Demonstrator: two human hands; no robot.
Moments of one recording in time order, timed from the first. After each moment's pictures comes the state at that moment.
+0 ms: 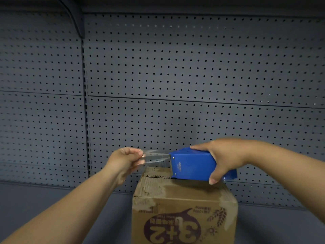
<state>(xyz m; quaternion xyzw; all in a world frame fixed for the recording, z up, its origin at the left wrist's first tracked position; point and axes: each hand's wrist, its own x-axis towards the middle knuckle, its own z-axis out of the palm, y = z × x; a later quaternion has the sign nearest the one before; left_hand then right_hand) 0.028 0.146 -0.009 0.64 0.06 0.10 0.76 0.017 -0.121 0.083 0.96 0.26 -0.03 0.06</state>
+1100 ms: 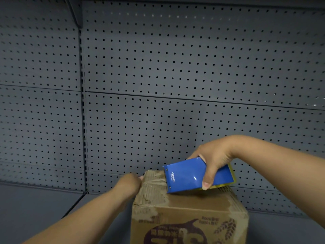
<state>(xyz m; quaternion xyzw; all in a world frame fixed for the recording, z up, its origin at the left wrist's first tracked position) 0.050 0.135 -0.054 0.86 0.17 0.01 0.49 0.063 -0.086 0.084 0.93 0.28 -0.23 0.01</state>
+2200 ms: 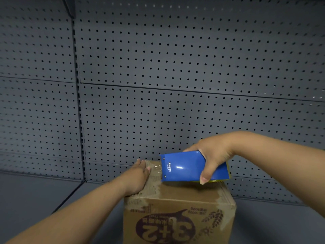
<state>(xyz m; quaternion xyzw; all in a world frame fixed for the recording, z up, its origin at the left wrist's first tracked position) 0.031 0.107 -0.050 0.97 0.01 -0.03 0.26 0.046 -0.110 0.074 0.93 0.30 -0.20 0.01</state>
